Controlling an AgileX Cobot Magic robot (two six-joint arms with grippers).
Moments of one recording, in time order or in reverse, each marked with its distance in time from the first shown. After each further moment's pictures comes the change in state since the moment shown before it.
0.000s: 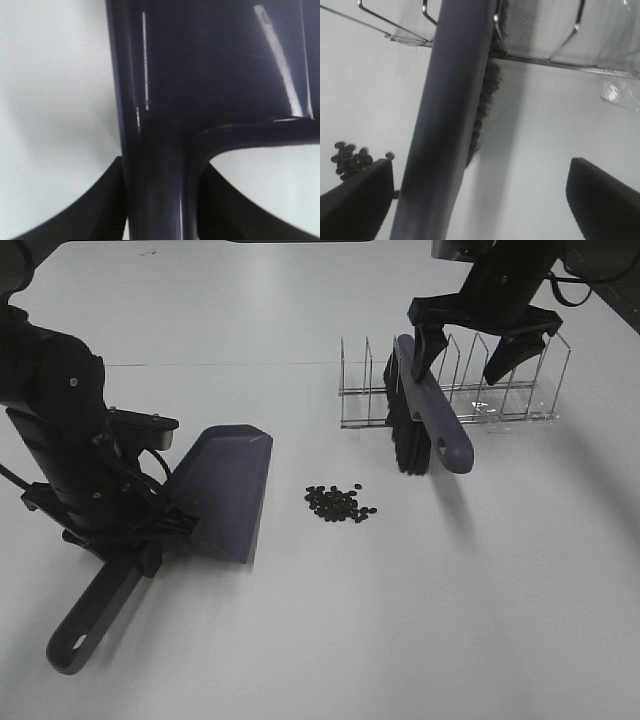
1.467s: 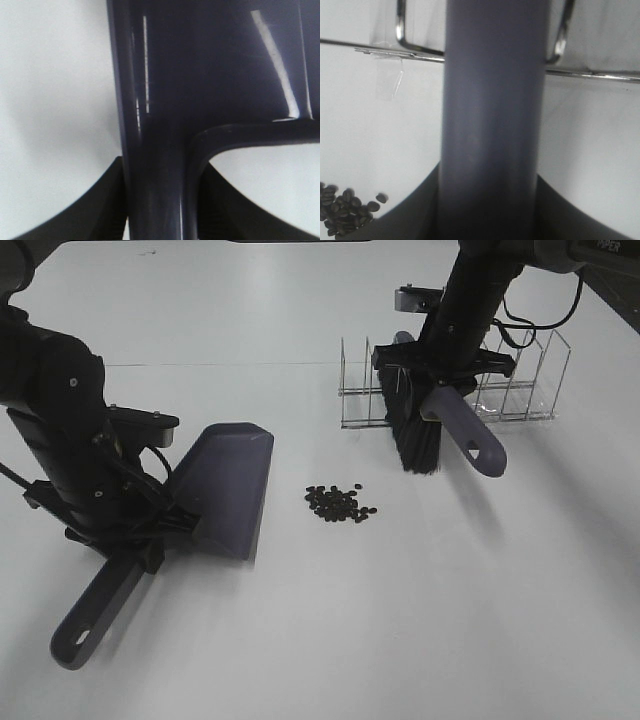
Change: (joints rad) left arm 0.000 0.000 0.000 0.003 -0.018 -0.008; right arm 0.041 0.182 -0.120 -0.018 0.011 0.113
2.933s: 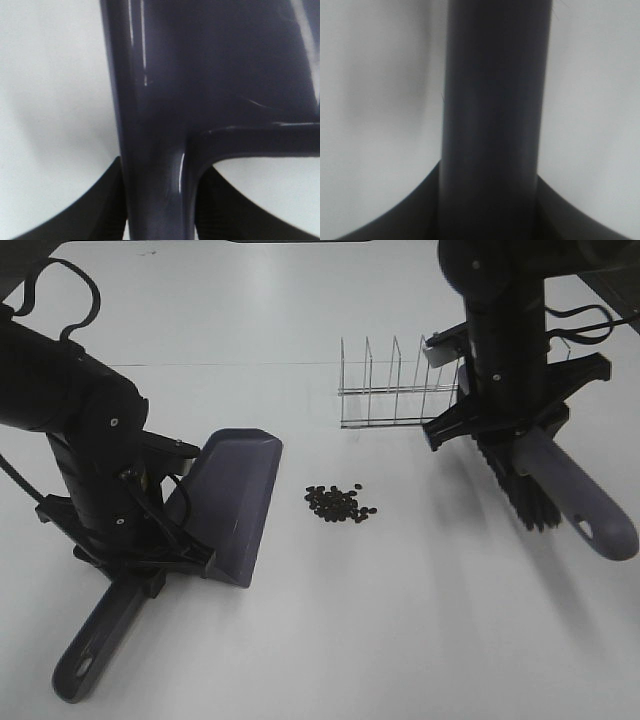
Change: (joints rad) left arm -0.090 0.055 0.000 0.155 0.031 -0.157; right arm 0.206 -0.396 0.663 -0.530 -0.006 0.323
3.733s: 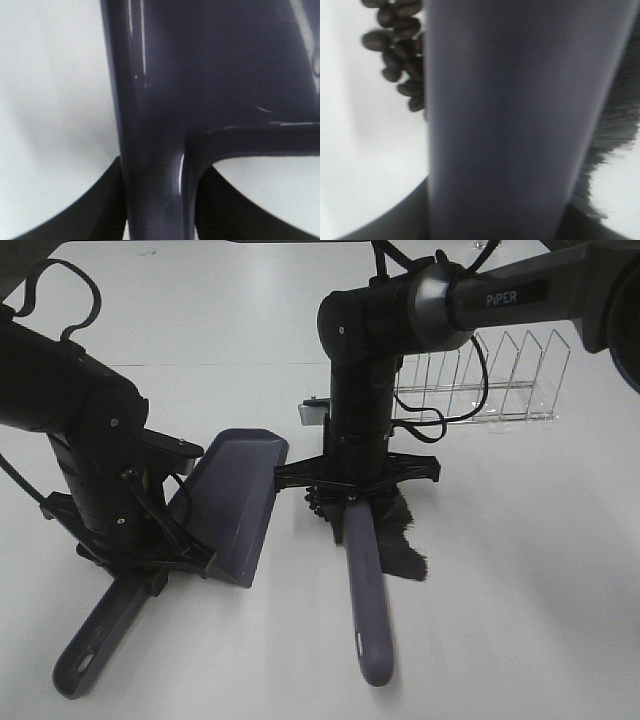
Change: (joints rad) left arm 0.000 0.001 0.000 0.000 -0.012 0.028; right arm 0.140 0.298 -0.245 0.482 -0.076 0.022
